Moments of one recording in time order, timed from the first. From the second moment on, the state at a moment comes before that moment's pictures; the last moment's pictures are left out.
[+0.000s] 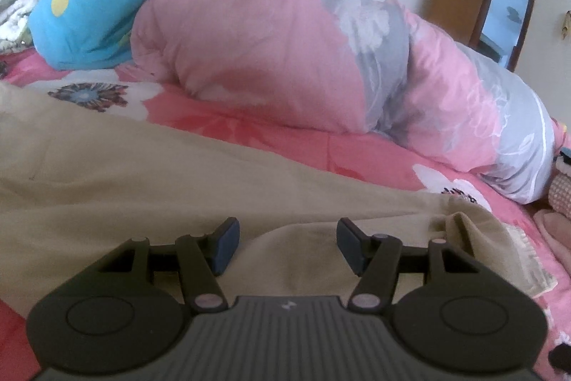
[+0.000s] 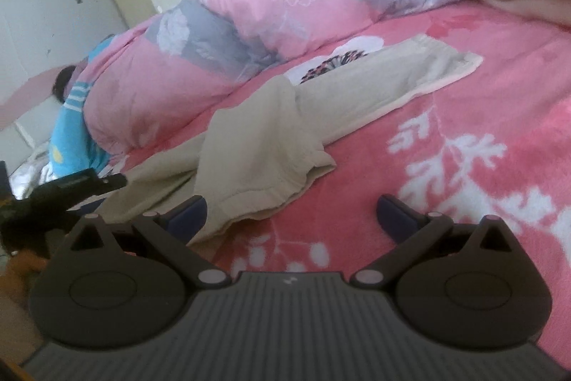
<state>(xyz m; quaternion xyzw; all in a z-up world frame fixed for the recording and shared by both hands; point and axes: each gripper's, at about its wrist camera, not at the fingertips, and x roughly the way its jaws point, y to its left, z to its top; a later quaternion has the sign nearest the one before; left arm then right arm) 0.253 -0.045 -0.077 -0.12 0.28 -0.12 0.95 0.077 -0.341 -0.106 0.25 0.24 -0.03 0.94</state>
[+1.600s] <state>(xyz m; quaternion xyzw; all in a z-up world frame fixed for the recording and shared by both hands) 0.265 -0.035 -0.081 -0.14 0.29 -0.12 0.94 0.272 -0.483 -0.074 0.01 0.32 -0.15 0.93</state>
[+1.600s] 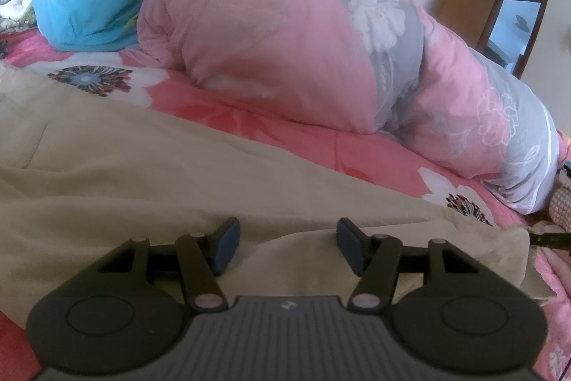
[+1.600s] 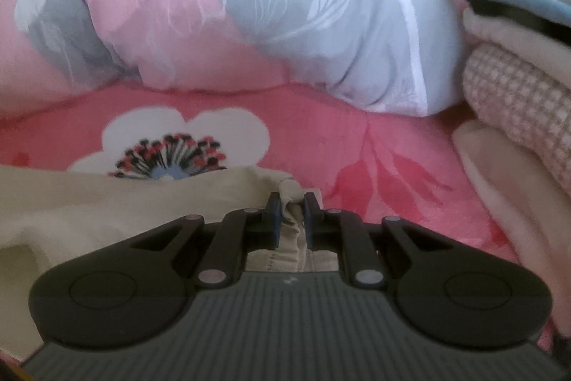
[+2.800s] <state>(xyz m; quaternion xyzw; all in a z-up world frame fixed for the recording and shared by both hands) 0.261 -0.023 -0.065 -0.16 0.29 -0.13 0.93 0.217 -0.510 -0.047 0.25 0.26 -0.18 0.91</state>
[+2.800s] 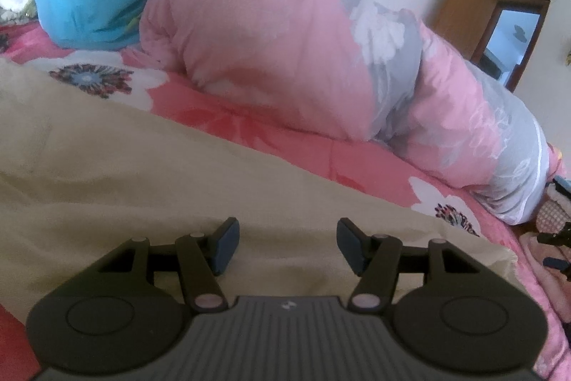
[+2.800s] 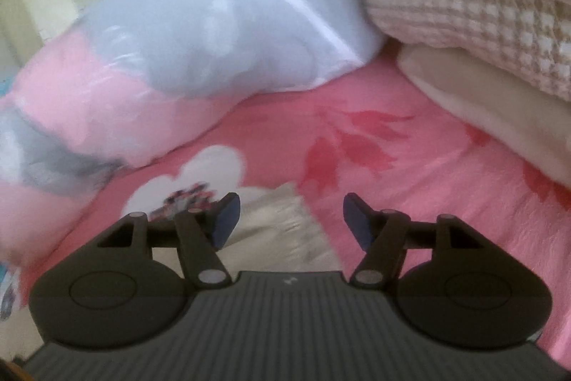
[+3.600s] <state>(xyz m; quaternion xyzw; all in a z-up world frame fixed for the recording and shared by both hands) 0.263 0.054 -0.058 -0.10 0.33 -0.07 0.94 0.250 -0.264 -0.093 0.22 0.38 0.11 0.89</state>
